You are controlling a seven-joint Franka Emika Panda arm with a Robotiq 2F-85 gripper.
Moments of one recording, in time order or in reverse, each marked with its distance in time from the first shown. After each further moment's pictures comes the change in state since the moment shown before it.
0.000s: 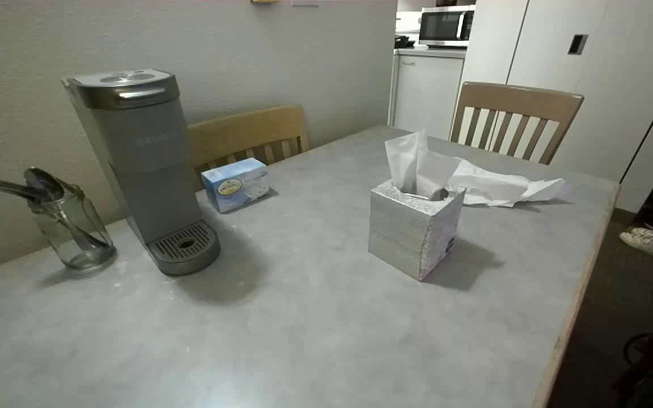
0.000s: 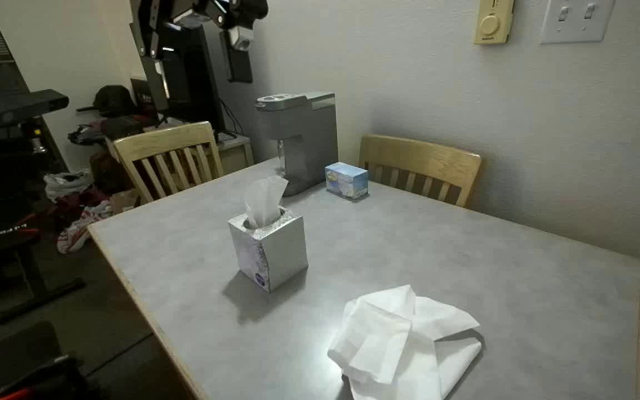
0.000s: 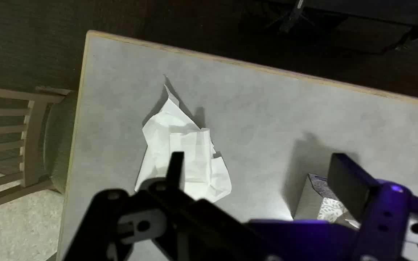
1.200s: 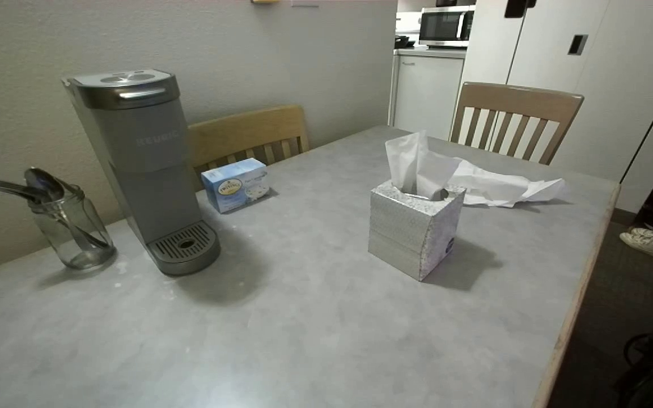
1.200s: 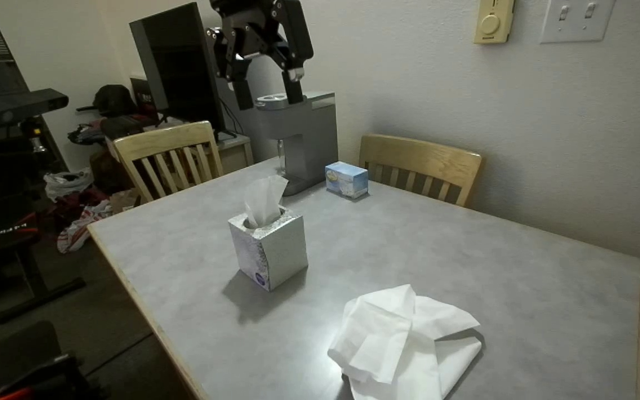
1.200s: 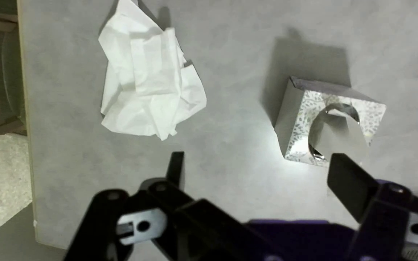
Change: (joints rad) arm 0.063 0.173 0.011 0.066 0.135 0.270 0.107
